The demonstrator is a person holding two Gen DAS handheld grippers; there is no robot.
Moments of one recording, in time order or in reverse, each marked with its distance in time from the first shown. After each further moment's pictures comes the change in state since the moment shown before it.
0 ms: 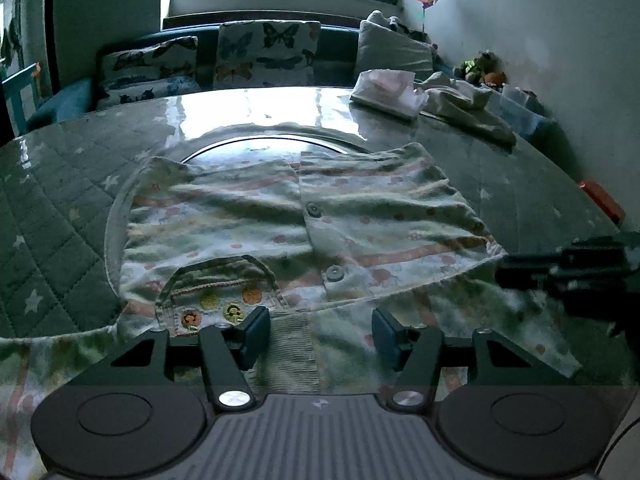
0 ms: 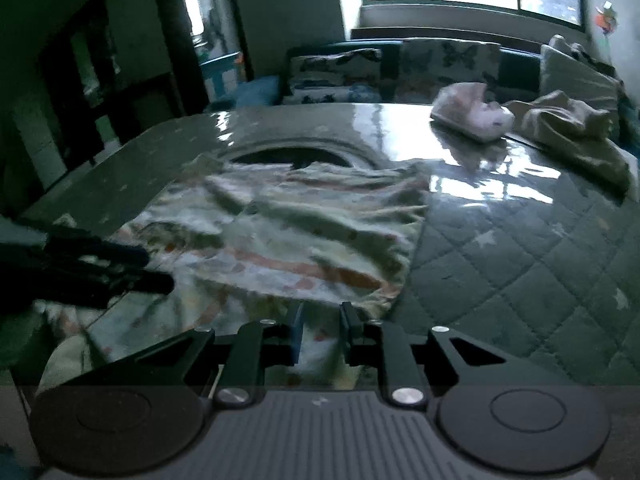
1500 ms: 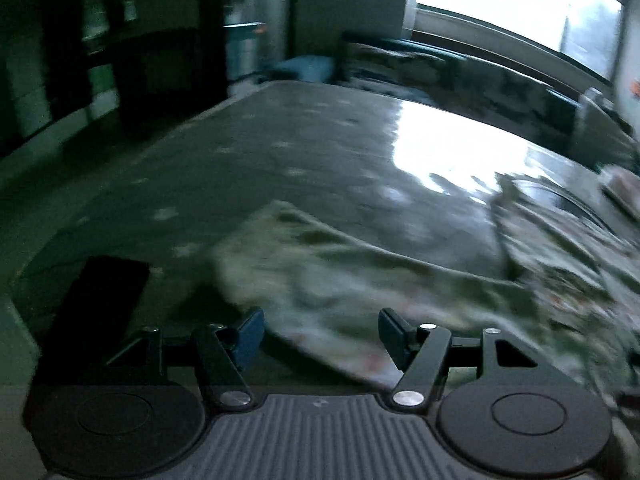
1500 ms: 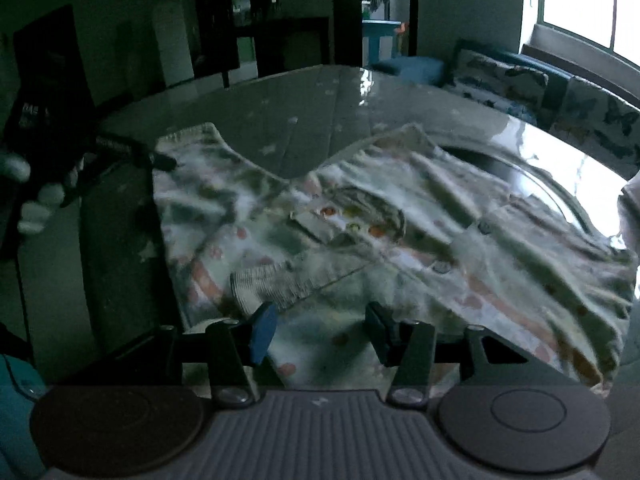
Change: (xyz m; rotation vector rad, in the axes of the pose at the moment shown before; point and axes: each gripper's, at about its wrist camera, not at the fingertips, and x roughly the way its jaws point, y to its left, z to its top) left arm -0.114 0.179 -0.077 -0.460 -0.081 0.546; right arm 0.033 0.124 0.010 -0.373 0.081 0.283
